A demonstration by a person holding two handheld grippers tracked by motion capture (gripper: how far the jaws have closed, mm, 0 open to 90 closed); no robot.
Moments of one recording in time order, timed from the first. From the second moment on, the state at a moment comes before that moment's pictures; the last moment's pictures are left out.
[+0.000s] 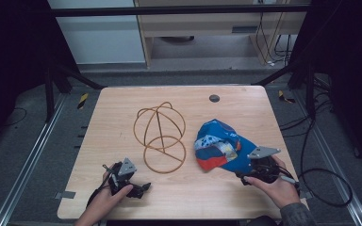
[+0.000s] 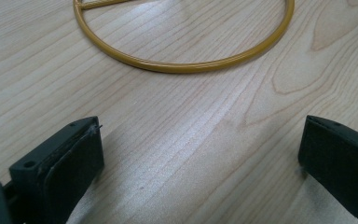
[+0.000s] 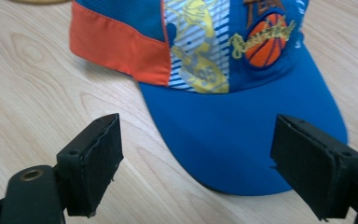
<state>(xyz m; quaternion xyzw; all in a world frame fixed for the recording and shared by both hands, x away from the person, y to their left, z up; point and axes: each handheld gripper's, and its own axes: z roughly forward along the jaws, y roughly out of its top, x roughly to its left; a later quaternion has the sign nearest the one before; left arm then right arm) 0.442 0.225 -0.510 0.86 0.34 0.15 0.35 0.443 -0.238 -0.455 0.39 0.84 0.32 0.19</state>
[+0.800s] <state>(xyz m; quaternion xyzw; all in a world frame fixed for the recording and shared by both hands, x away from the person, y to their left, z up) 0.442 0.225 -0.510 0.86 0.34 0.15 0.35 0.491 -0.229 -0.401 0.36 0.88 0.26 0.17</state>
